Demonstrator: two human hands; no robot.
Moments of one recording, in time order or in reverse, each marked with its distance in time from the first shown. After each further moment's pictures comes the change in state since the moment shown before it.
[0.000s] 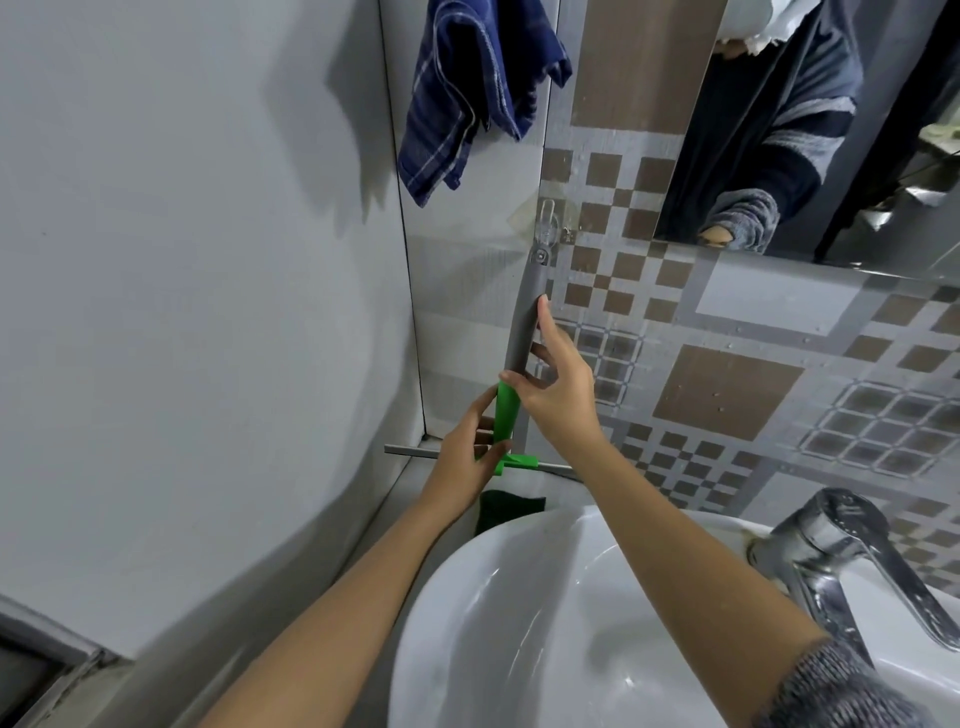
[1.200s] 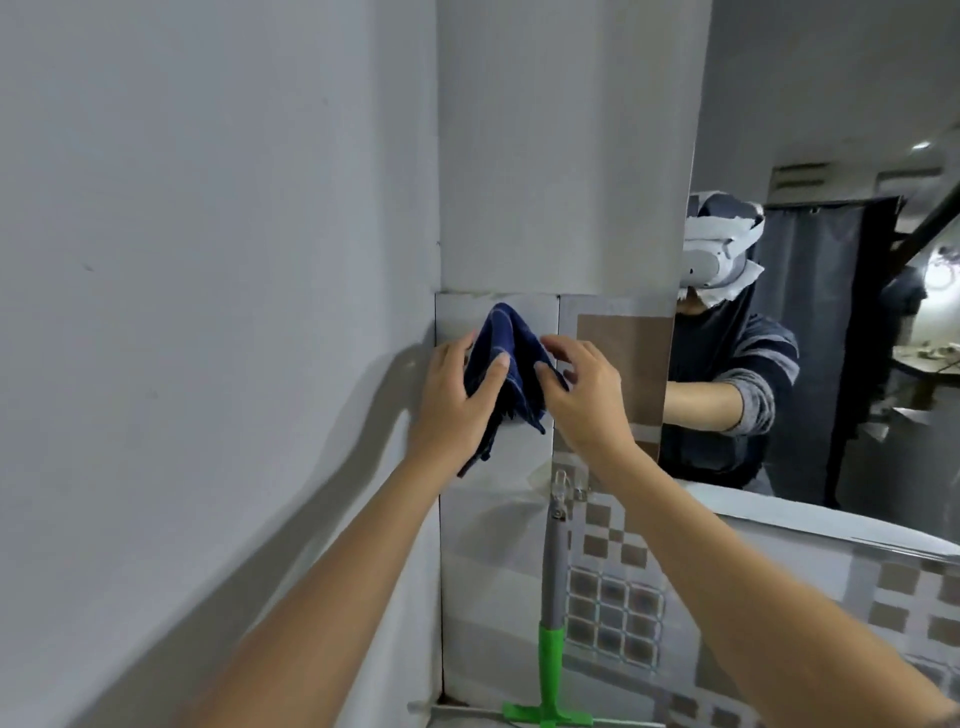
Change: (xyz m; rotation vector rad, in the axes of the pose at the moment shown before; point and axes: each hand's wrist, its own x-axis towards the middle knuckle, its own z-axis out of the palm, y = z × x) left_hand 0.110 0.239 -0.137 0.092 0.464 0.562; right_hand 0.134 -0.174 -0.069 -0.093 0.236 -0.416
